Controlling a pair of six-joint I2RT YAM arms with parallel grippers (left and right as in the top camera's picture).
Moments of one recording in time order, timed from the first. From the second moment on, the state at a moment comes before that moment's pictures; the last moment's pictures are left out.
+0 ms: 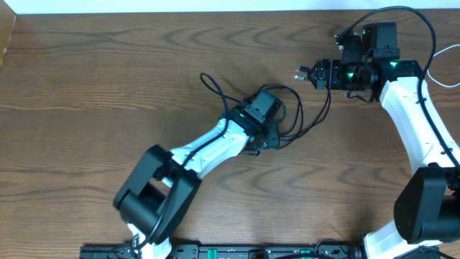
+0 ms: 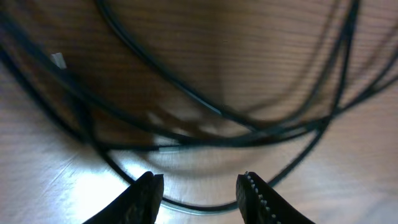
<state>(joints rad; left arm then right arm) -0.70 1.90 1.19 -0.47 0.15 -0.83 0.05 1.75 1.42 -0.69 -0.37 0.12</state>
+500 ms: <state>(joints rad) -0.71 1.98 1.19 -0.37 0.12 -1.01 0.05 1.75 1.42 -0.69 -0.37 0.12</state>
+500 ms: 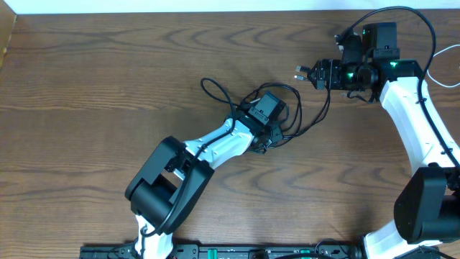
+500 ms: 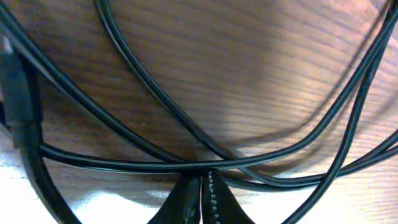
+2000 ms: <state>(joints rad) -0.76 1.94 1.19 -0.31 0.21 -0.30 0.05 1.75 1.42 -0.68 -0.37 0.12</state>
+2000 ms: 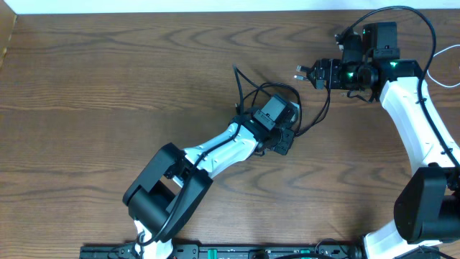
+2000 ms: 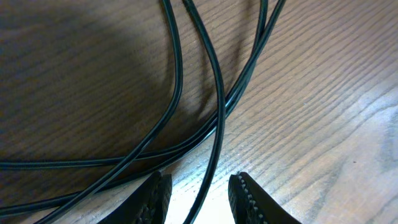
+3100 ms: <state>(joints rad) -0.58 1.15 1.27 -0.22 0.19 -0.27 0.05 1.75 1.42 -0.55 -0.69 0.13</state>
